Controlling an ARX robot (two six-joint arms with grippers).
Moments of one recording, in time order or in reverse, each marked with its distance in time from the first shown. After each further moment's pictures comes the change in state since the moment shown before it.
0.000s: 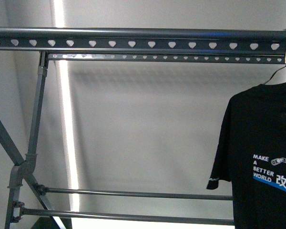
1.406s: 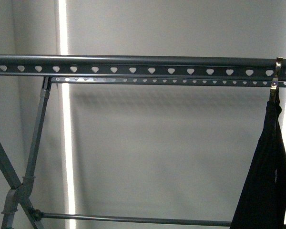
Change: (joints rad) left arm 0.000 -0.201 0.000 -0.208 0.000 0.000; right arm 0.184 -1.271 -1.257 0.338 -0.230 1.136
